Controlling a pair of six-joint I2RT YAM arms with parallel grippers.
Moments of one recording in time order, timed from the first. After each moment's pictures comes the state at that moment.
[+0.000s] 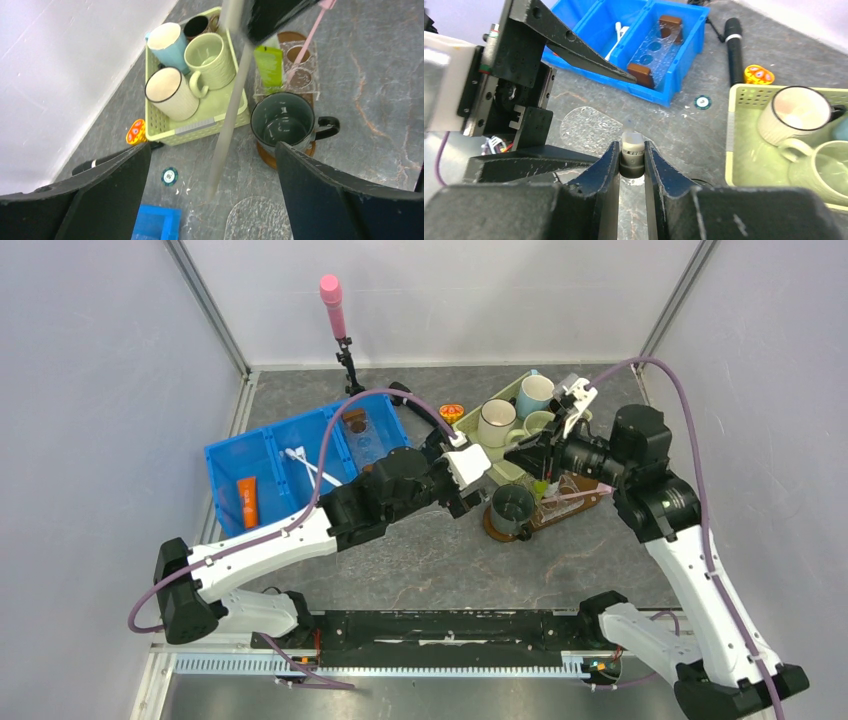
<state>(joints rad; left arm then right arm) -1.07 1.27 1.12 -0.07 -0.12 0.34 0.34 0.94 1.17 -0.49 -0.64 0.09</state>
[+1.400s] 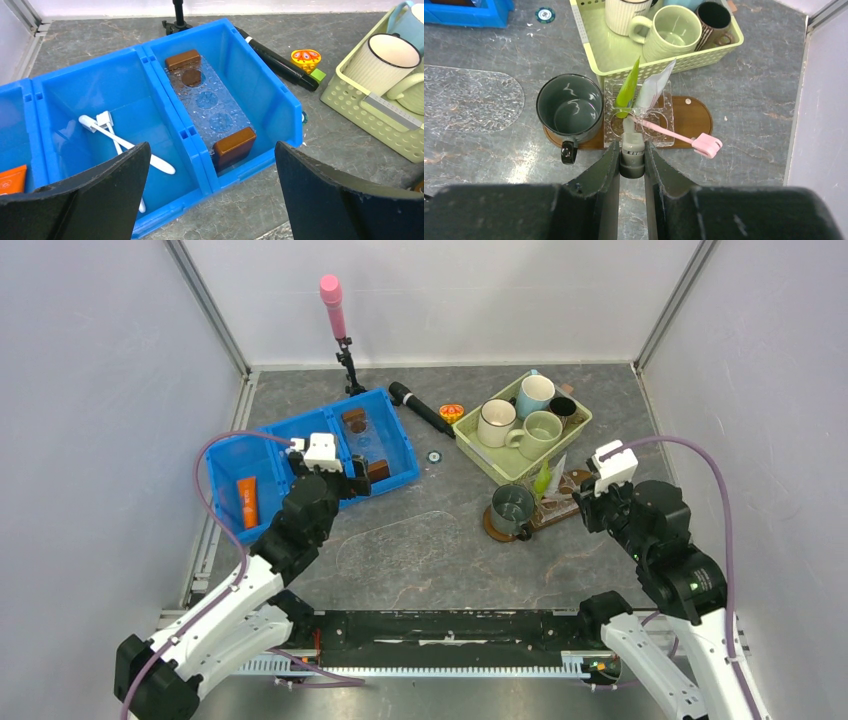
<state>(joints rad) -0.59 0.78 0.53 0.08 -0.49 -0.14 0.34 0.54 0.95 -0.81 0.02 -0.14</state>
